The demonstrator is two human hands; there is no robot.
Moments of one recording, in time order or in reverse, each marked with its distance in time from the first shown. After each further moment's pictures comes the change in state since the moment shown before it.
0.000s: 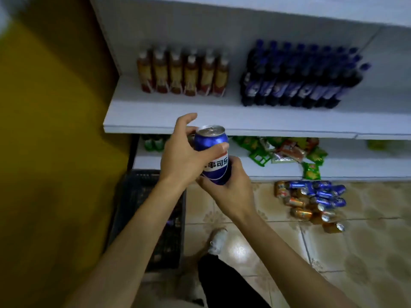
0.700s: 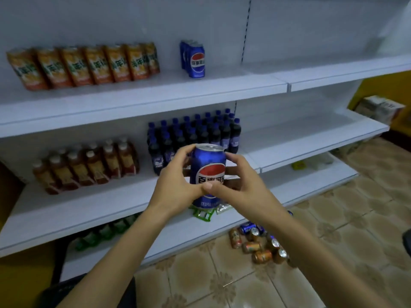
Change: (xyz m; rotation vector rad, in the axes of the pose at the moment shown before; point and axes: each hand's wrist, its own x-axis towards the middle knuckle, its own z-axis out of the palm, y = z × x) left_hand 0.003 0.147 0.262 0.216 -0.381 0.433; right_hand 0.001 -0.021 -0.348 0.129 0.098 -0.159
